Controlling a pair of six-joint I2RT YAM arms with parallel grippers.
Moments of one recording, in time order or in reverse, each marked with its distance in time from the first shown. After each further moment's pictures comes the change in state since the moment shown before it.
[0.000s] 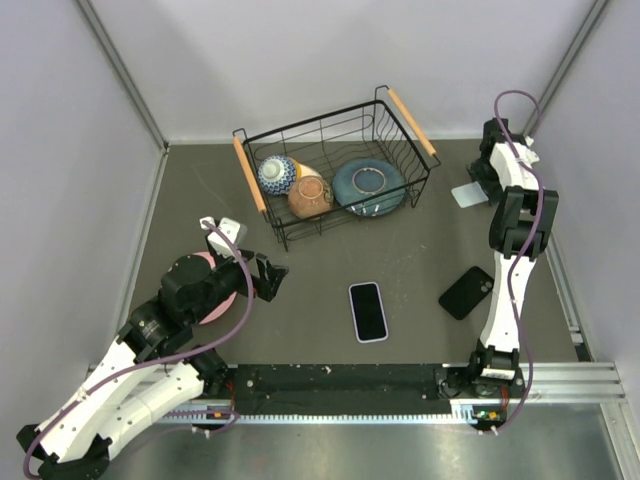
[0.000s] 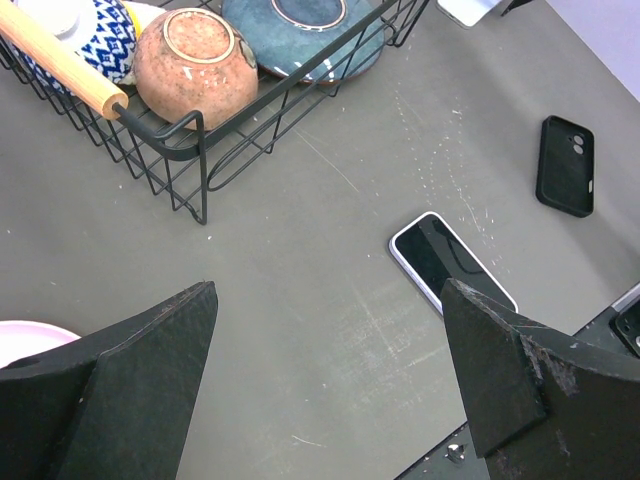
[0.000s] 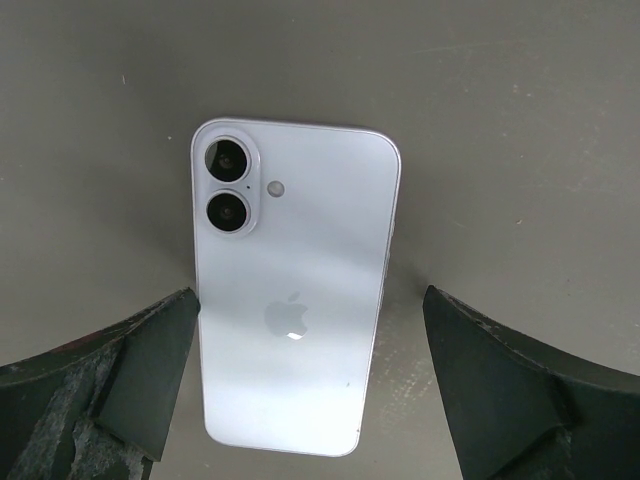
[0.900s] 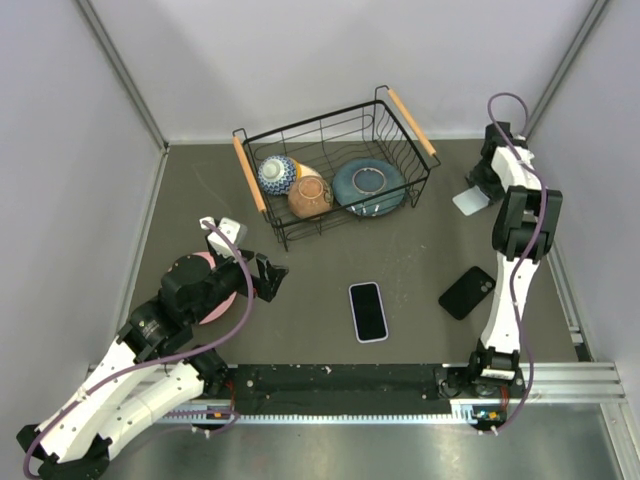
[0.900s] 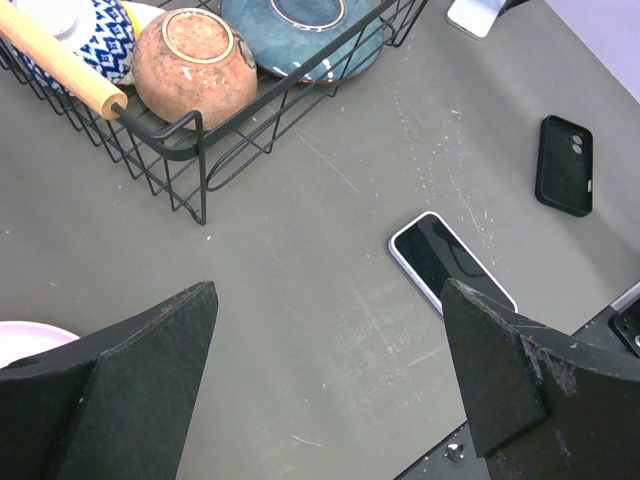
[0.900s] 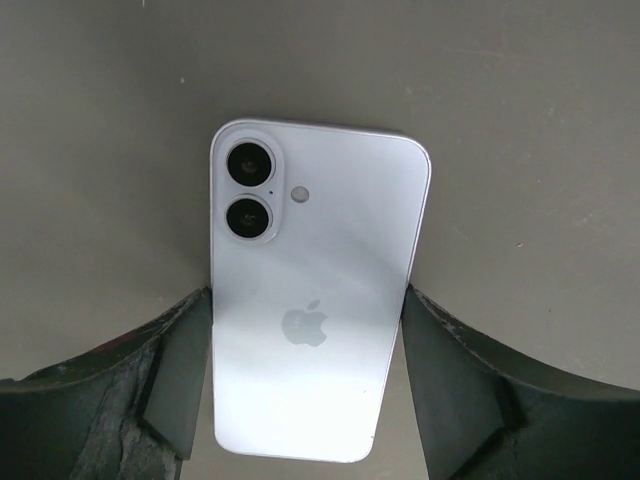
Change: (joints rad) left arm 0.000 0.000 0.000 0.000 0.000 0.000; right arm -0.002 -0.019 -0.058 0.047 -0.067 -0.196
